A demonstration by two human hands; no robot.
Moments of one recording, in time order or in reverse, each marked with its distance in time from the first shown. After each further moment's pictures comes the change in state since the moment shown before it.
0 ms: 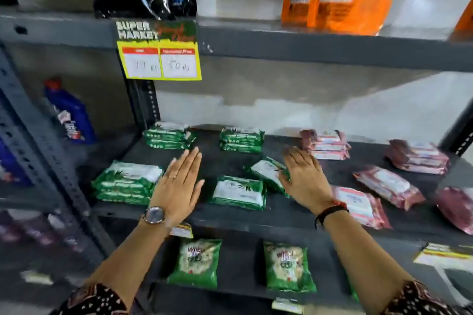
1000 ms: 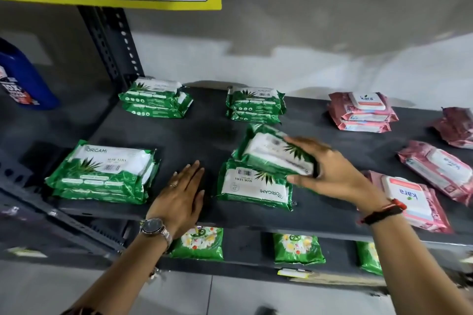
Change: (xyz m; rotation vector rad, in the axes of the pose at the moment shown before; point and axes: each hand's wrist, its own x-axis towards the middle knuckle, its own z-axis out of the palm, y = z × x) left_hand 0.014 -0.033 0.106 -0.244 -0.241 -0.062; right_hand 0.043 0.001 0.029 0.479 -0.268 -0.067
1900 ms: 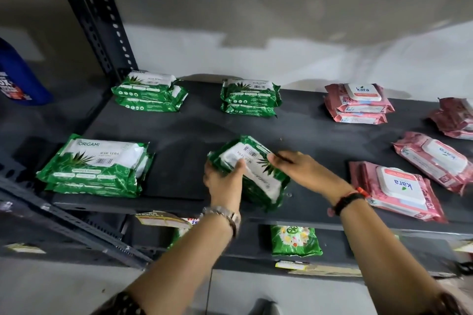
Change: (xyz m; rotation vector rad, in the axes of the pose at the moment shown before) left_hand 0.032 0.111 -0.014 -1.529 0.193 -0.858; right_hand 0.007 -0.003 0.033 0.288 -0.201 0.340
